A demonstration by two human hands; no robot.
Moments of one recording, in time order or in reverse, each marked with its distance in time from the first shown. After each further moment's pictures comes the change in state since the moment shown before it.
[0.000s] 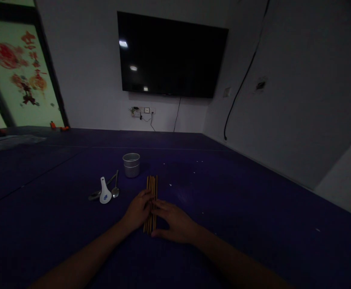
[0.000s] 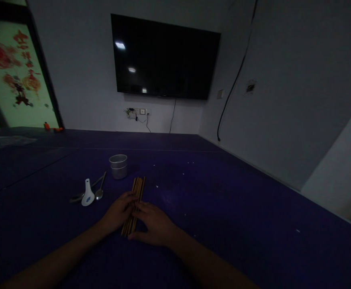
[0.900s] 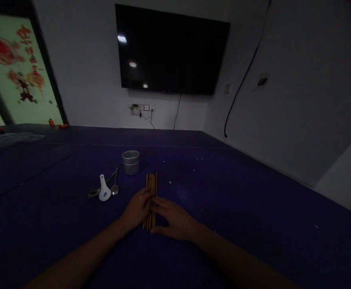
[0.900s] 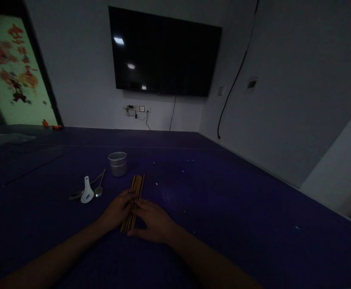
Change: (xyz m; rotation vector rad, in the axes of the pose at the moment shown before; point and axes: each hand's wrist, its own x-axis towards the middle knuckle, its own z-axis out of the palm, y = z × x) left_hand -0.001 0.003 0.000 0.065 0.007 0.025; right_hand -0.001 0.000 0.003 -0.034 0.015 0.003
